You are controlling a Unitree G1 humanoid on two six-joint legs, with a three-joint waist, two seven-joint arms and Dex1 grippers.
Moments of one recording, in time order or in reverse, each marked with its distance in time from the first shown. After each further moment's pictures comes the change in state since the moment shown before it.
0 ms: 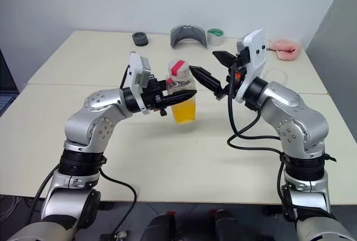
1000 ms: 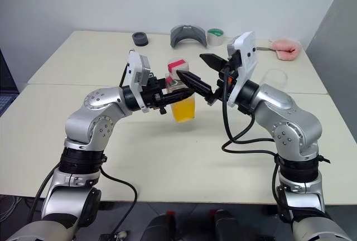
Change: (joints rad) left arm -0.014 -0.007 0.001 0.022 0.016 -0.019 -0.013; right arm 0.000 0.043 0.038 -0.035 0.035 0.019 0.009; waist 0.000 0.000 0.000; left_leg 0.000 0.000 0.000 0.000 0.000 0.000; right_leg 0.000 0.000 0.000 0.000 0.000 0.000
